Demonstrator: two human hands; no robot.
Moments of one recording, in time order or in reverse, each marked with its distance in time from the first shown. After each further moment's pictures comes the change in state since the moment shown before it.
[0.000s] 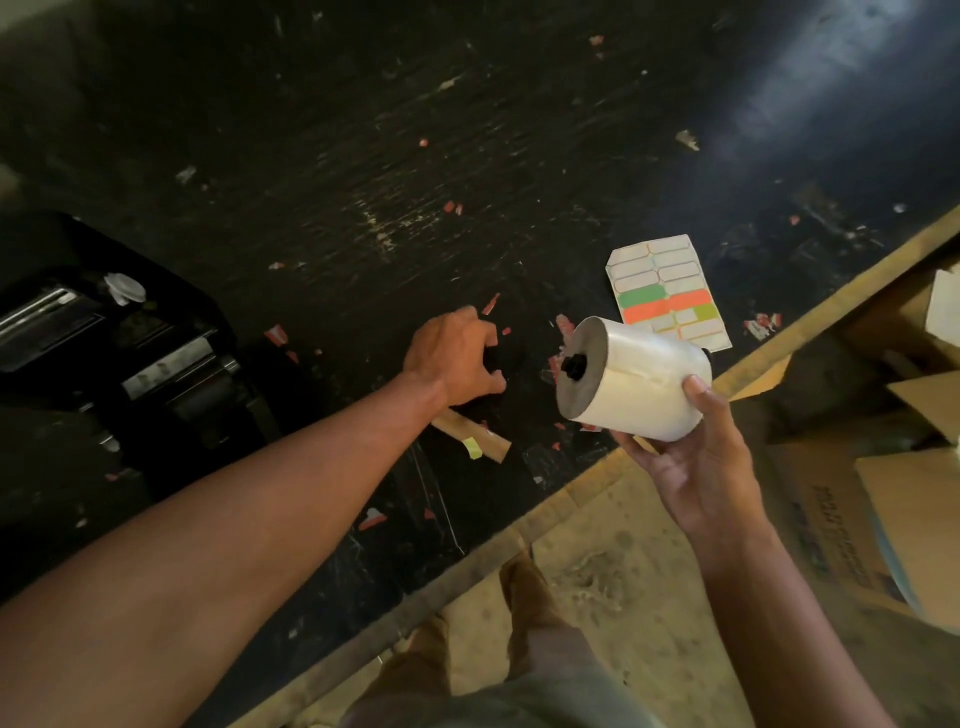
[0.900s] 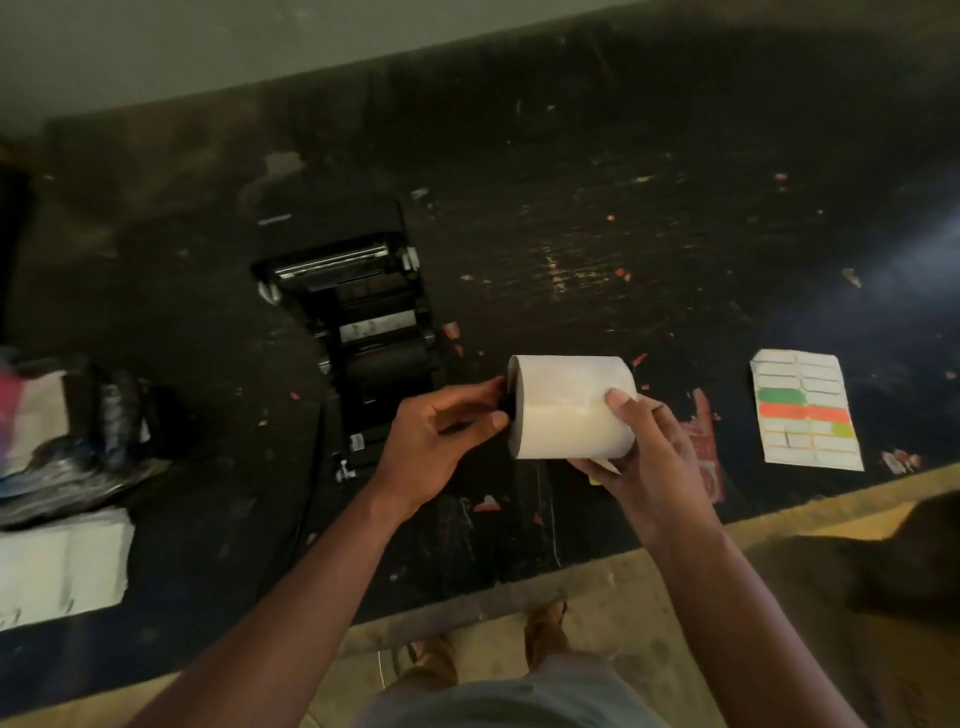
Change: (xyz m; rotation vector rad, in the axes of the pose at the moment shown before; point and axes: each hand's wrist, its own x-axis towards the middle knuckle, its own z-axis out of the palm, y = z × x) left_hand -0.236 -0.077 -0.049 -1.281 0.520 -0.247; right_hand -0.085 0.069 0.151 -0.402 -0.315 0.140
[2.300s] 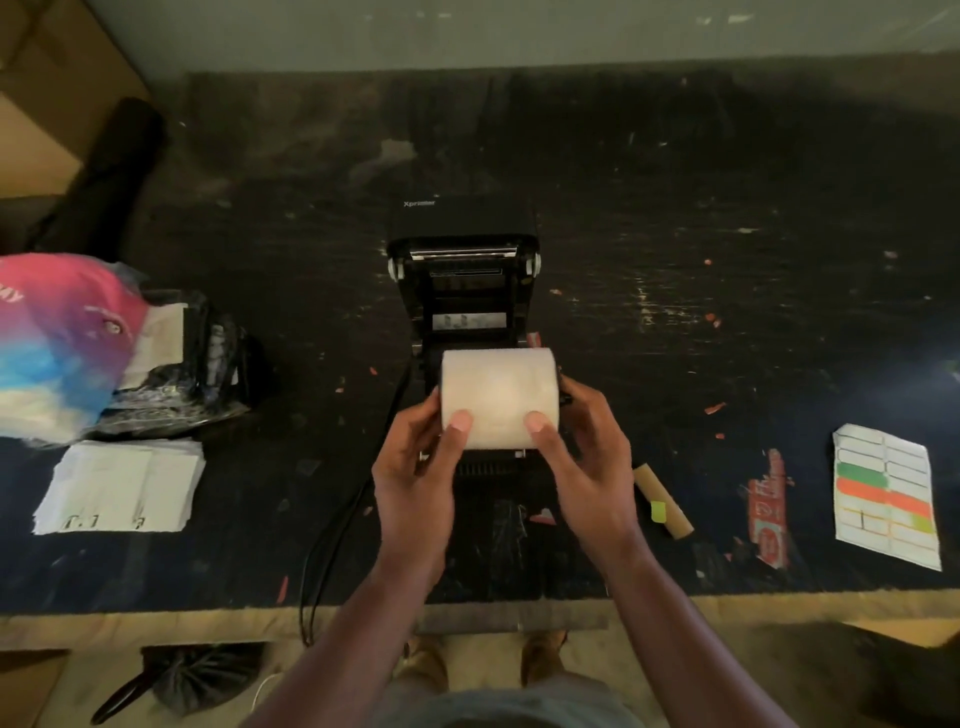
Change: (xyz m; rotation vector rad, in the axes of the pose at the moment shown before) left_hand -0.076 -0.003 -0.047 -0.352 0.640 -0.041; right_hand 0.006 0.083 0.094 -0.568 -0.389 -0.550
